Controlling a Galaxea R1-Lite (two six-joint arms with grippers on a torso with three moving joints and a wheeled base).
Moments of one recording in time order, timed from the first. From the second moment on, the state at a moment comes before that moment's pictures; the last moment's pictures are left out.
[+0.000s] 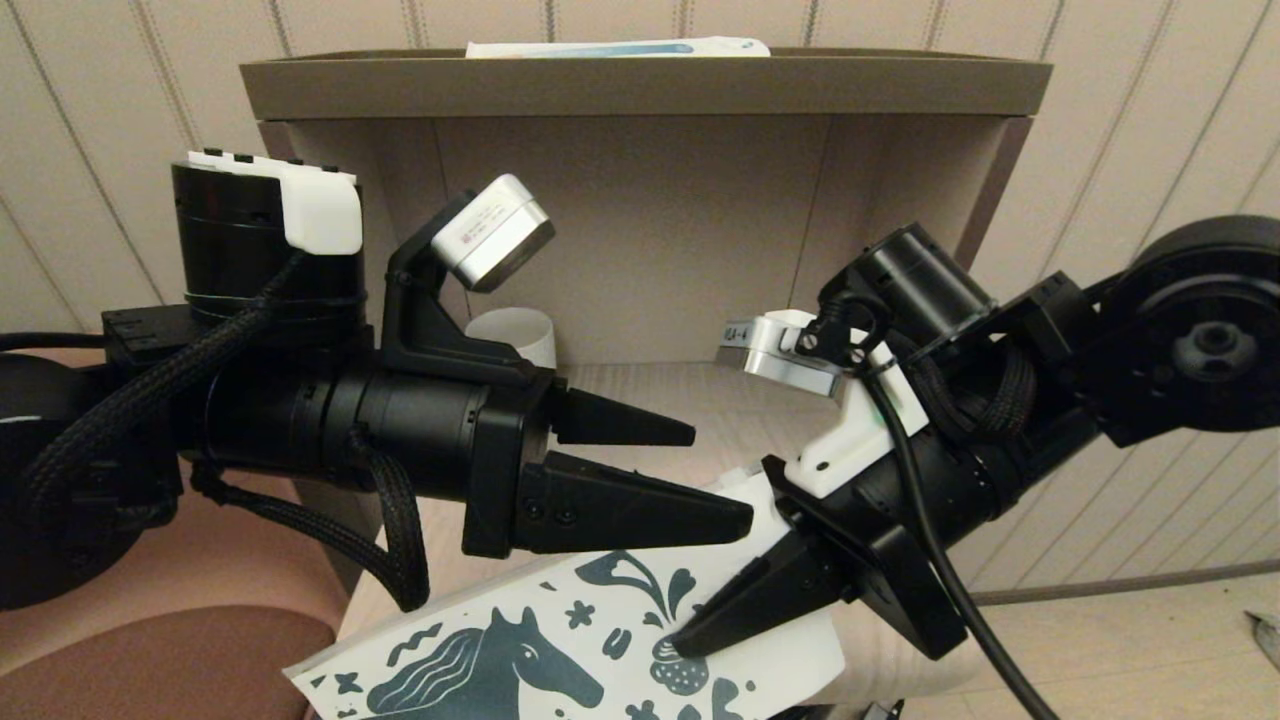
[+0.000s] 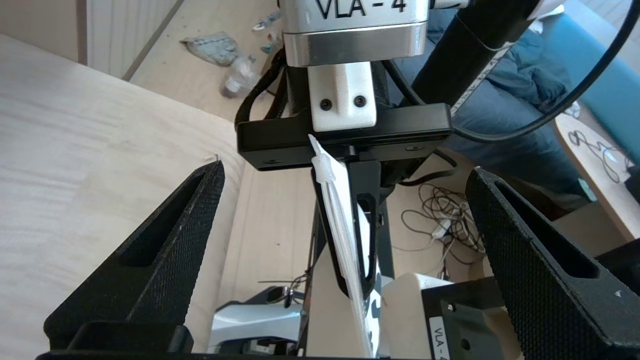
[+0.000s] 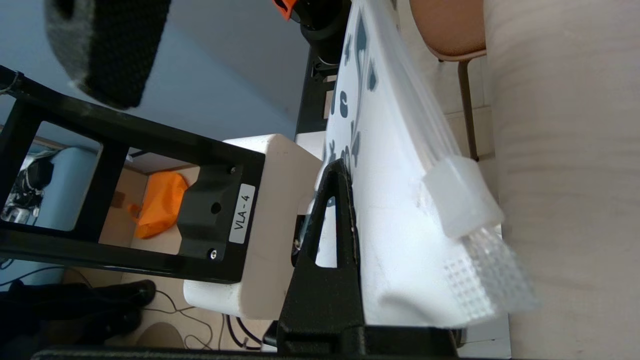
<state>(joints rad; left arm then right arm) -0.70 1.59 -1.04 -0.35 -0.93 -0.23 0.65 1.73 -1.44 0.60 1.07 -0.38</state>
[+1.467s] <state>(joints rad) -0.70 1.60 -1.03 -0.35 -0.90 -0.22 0.65 1.73 -1.44 0.58 1.06 -0.37</state>
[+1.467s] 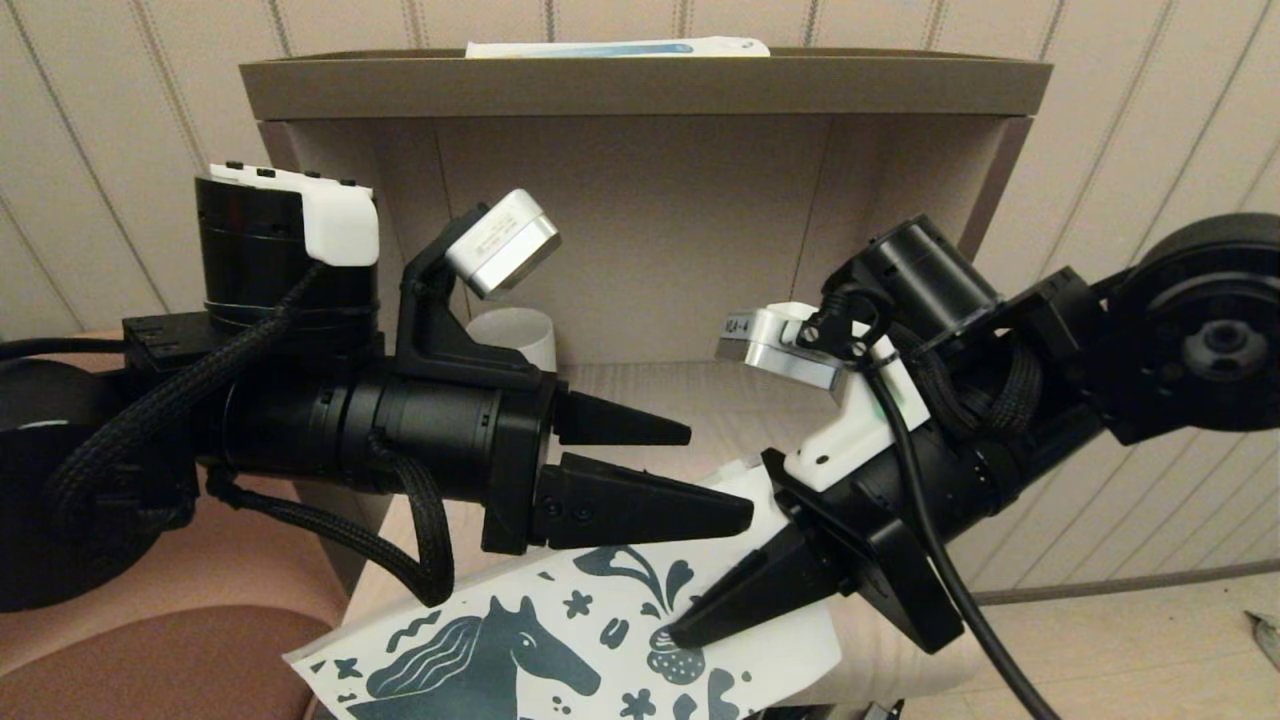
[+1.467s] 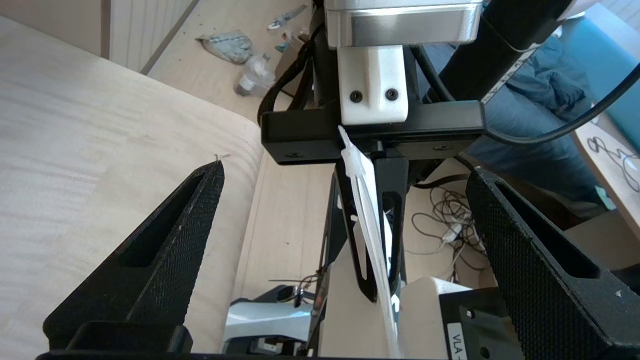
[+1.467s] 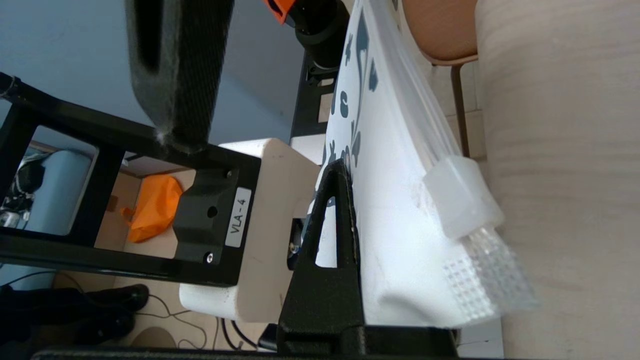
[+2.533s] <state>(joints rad) -0.70 1.60 -1.04 -0.35 -0.89 -0.23 0.67 1.72 -1.42 0.52 0.97 -0.35</state>
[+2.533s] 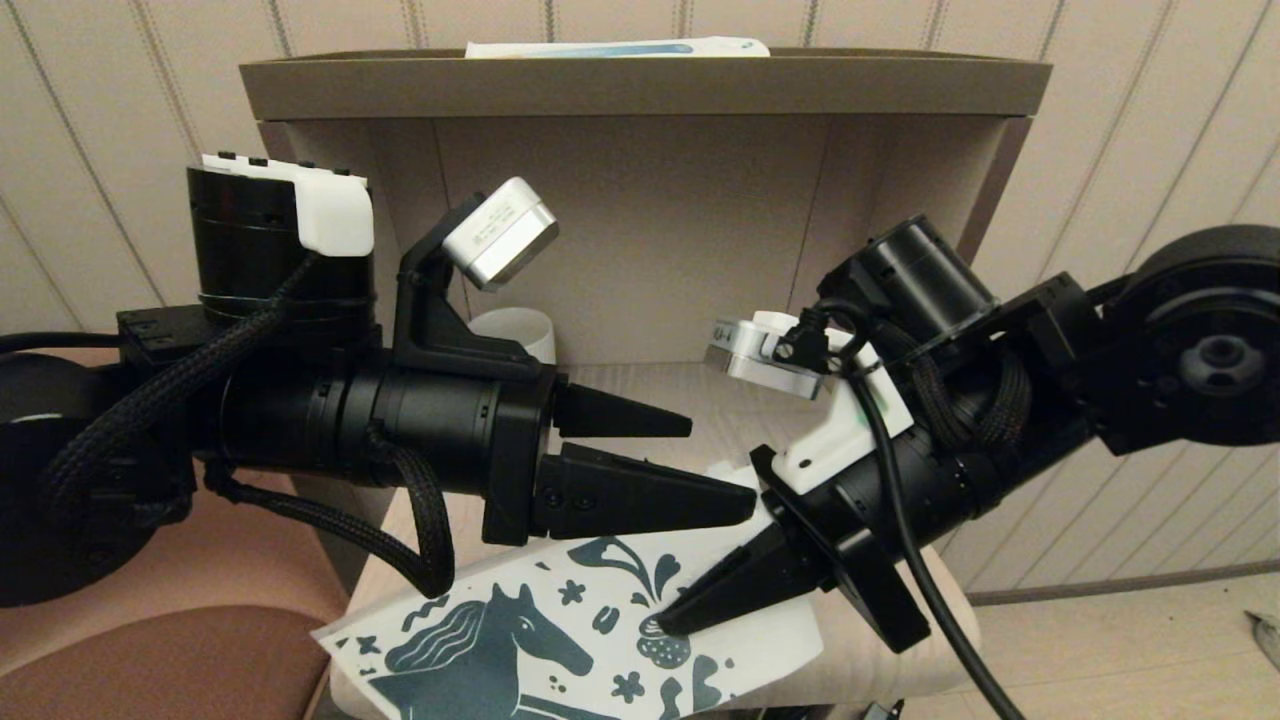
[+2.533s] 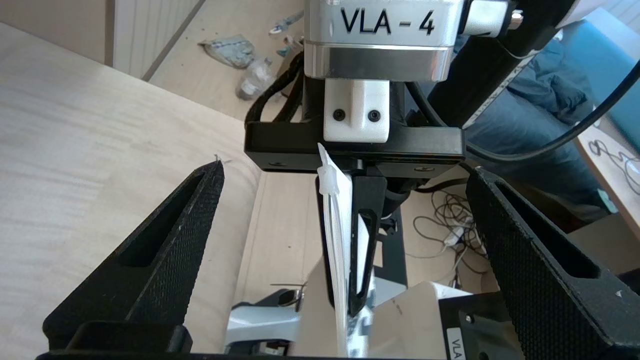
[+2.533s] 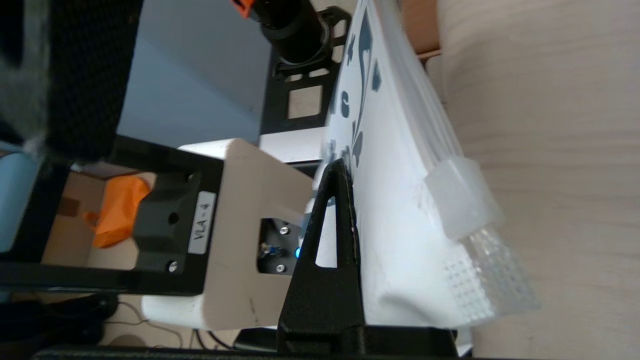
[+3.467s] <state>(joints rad) -0.70 1.60 -1.03 -0.35 -0.89 -0.22 0.71 1.72 -1.49 0.52 0.87 -0.24</state>
